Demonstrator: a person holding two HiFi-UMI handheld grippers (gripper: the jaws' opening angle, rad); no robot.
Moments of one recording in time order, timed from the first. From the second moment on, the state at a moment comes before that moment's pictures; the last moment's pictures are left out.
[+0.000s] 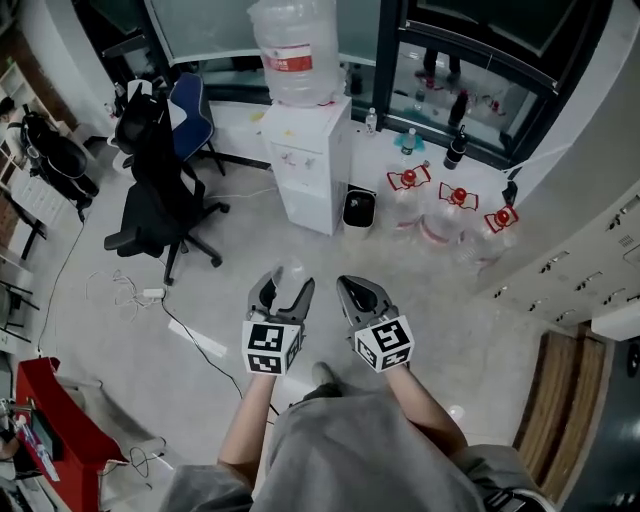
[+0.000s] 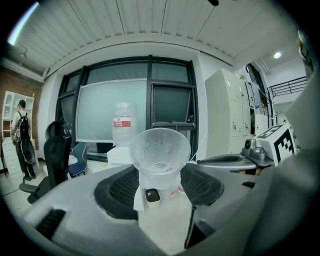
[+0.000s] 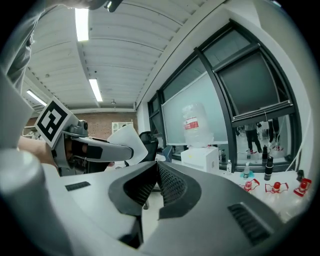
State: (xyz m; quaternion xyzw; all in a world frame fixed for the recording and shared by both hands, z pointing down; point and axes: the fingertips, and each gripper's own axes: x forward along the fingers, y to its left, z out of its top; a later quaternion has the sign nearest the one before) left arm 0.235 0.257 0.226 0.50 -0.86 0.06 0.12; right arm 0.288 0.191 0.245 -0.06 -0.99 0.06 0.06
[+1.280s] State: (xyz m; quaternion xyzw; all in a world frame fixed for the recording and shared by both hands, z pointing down) left arm 0.032 0.159 0.272 0.54 -0.82 0.06 0.16; right arm 0.068 0.111 0.276 -0.03 -0.99 0.08 0.09
